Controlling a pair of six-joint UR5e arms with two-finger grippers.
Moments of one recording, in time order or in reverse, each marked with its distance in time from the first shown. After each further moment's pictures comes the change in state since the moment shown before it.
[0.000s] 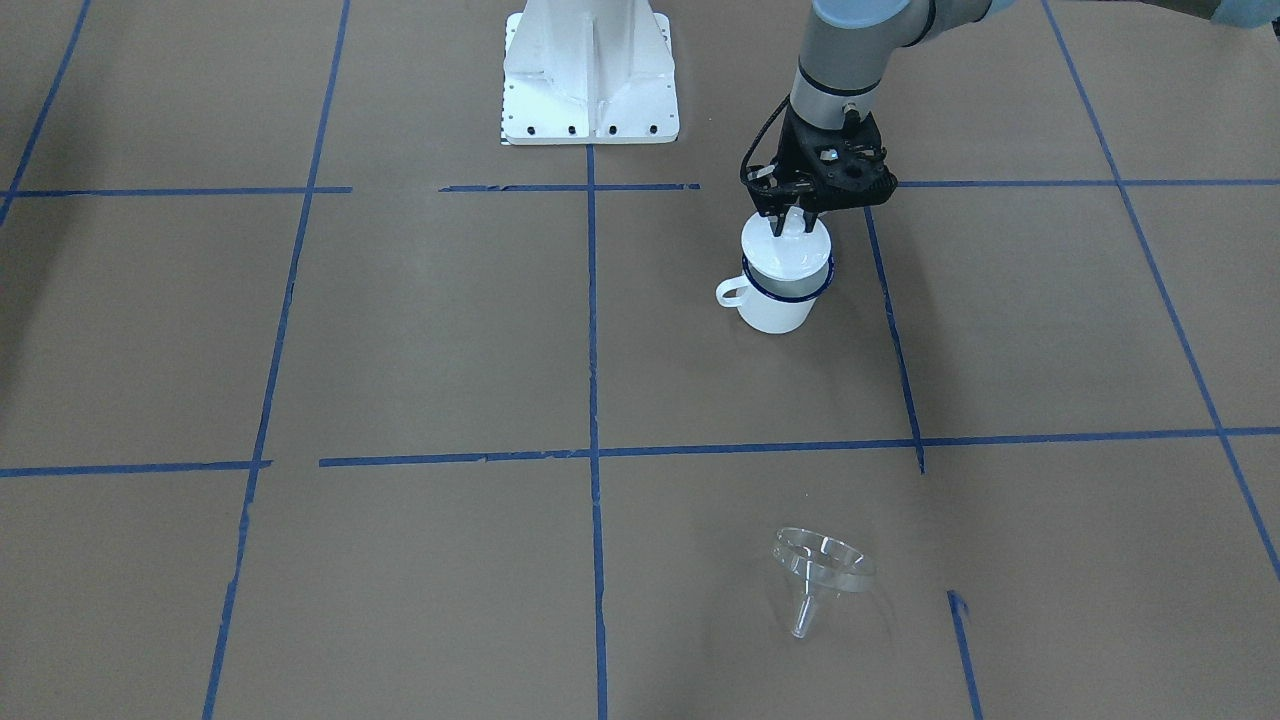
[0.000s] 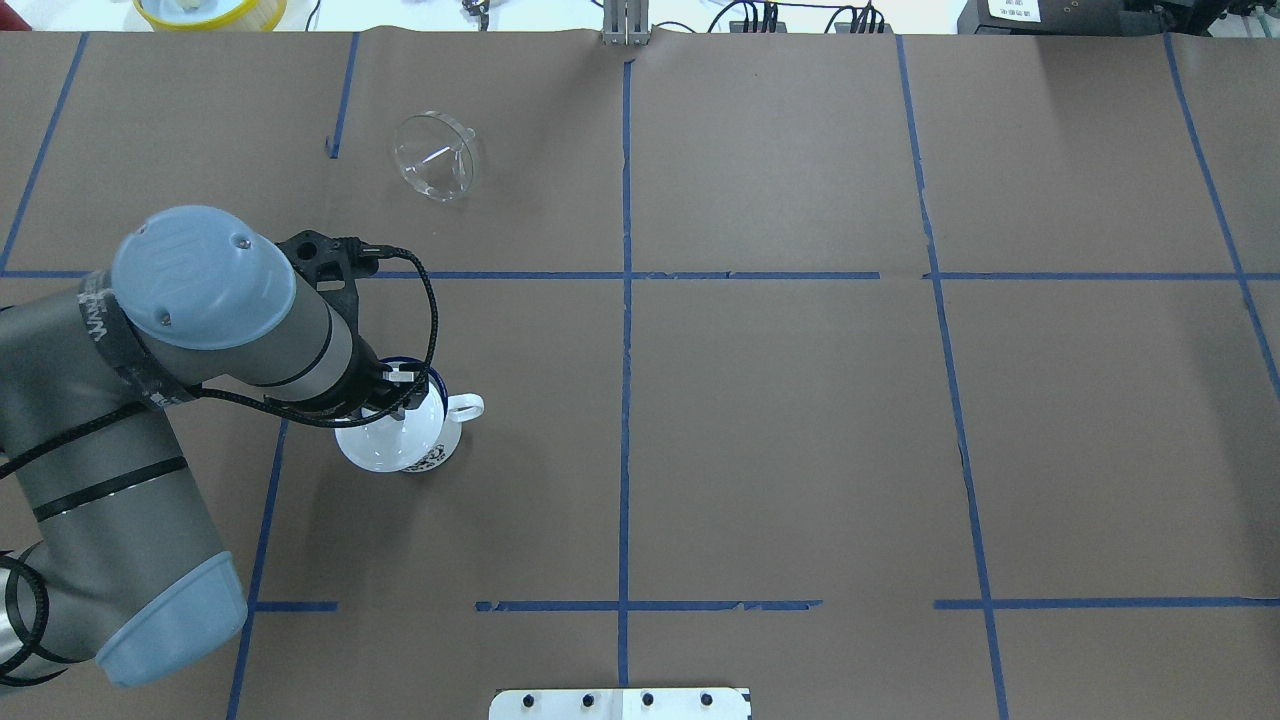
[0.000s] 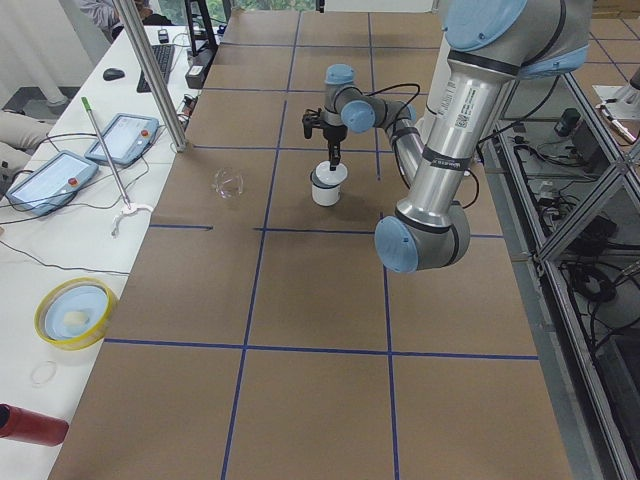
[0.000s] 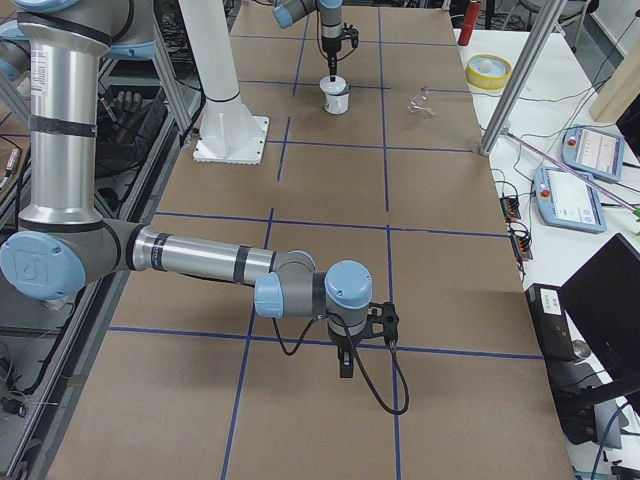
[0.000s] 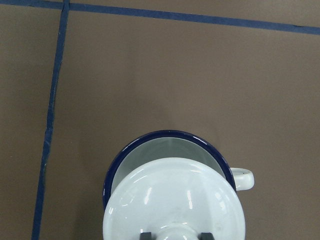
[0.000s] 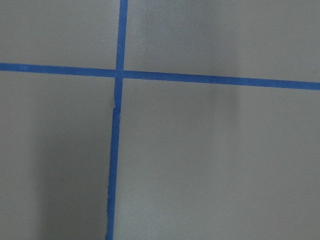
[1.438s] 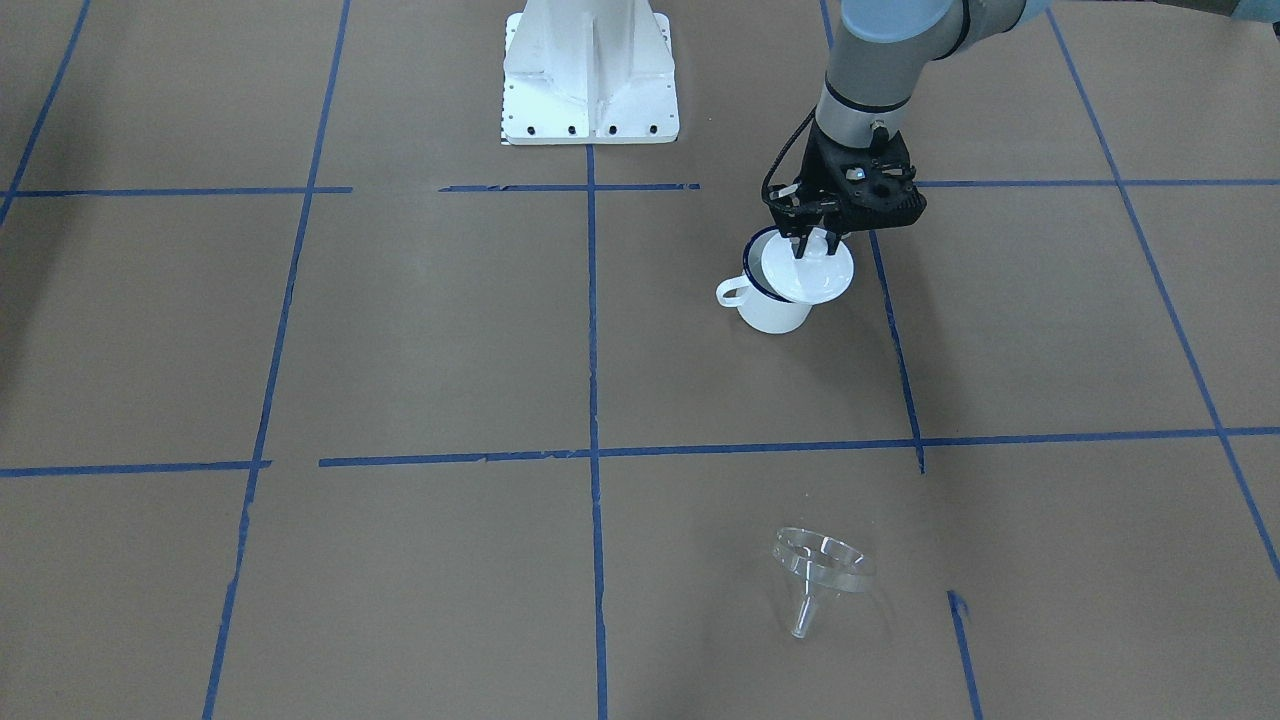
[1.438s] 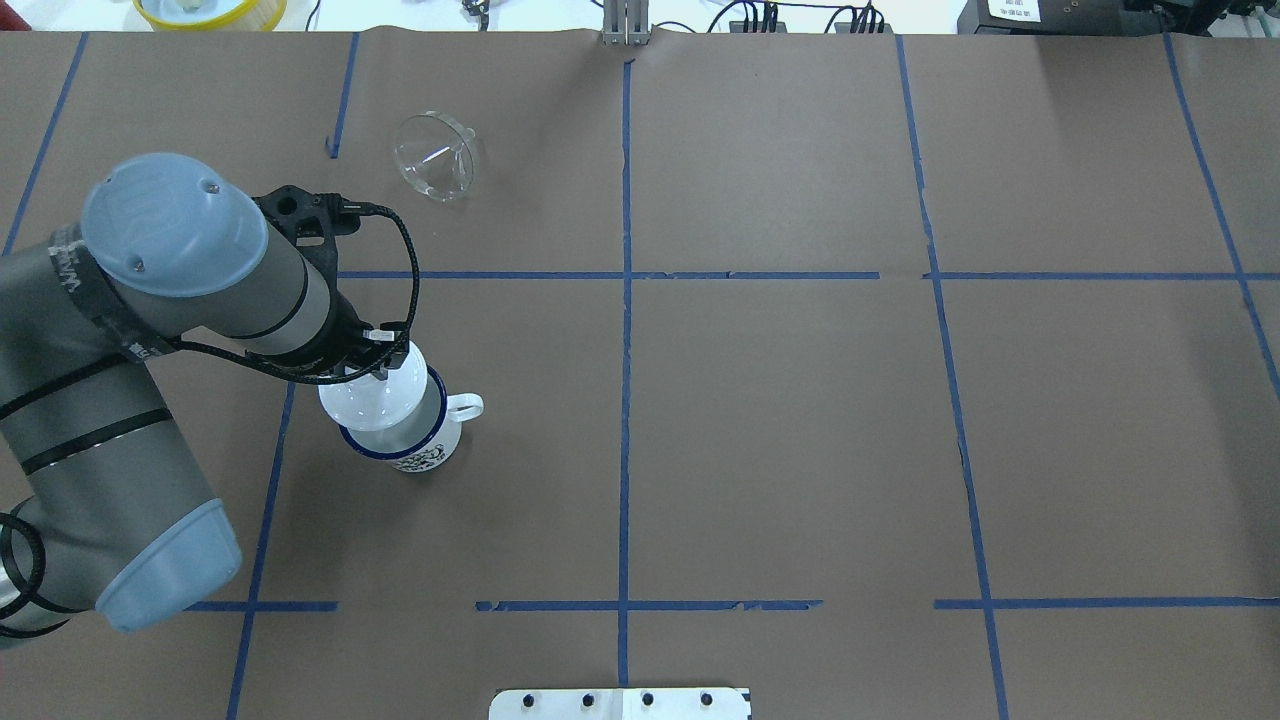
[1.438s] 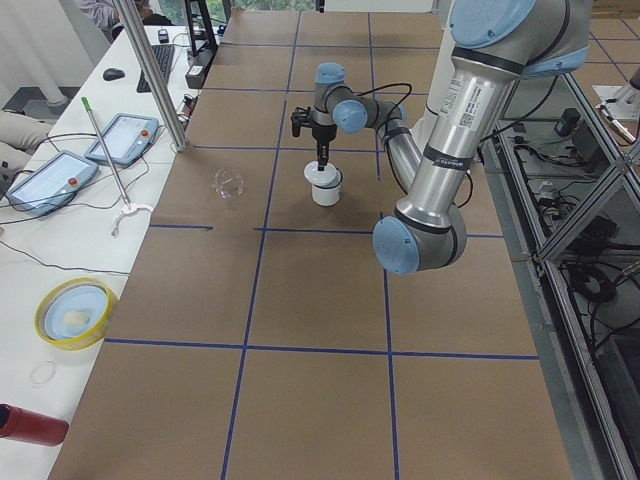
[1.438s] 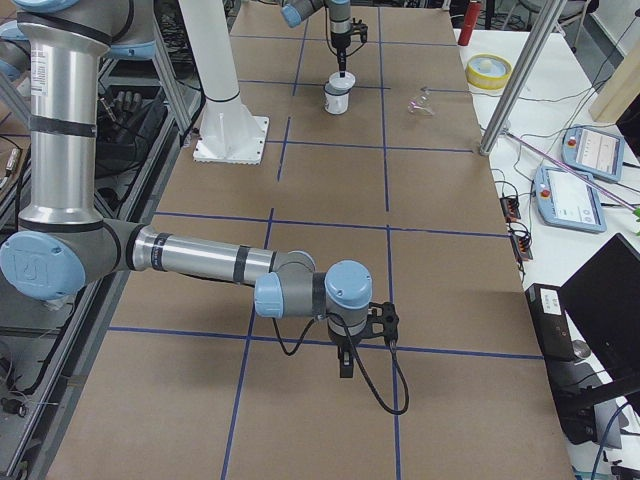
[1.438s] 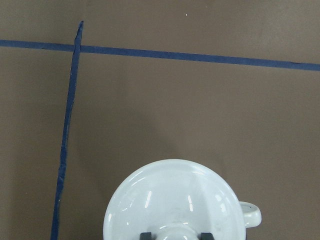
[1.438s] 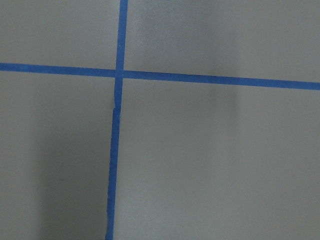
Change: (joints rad) left arm -0.067 -0.005 0.034 -0.021 -0.009 0.079; right arm 0.000 0.000 0.000 0.000 0.000 0.000
